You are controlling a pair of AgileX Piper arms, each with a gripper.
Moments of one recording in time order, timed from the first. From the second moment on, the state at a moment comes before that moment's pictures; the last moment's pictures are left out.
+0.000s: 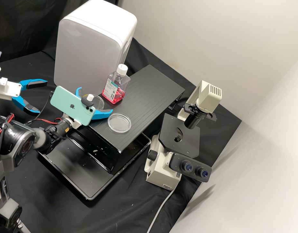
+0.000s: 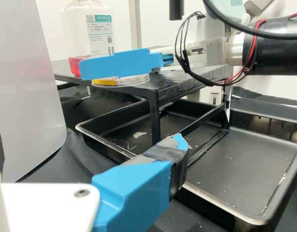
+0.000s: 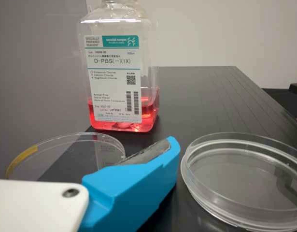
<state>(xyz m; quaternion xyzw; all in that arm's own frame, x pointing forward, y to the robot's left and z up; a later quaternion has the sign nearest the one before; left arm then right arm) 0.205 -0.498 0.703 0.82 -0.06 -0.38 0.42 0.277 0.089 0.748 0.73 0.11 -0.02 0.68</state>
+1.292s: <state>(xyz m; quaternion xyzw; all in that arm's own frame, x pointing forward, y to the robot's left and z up) 0.205 -0.499 0.703 0.82 -0.07 -0.38 0.42 0.286 0.083 0.737 0.72 0.10 -0.03 0.69</state>
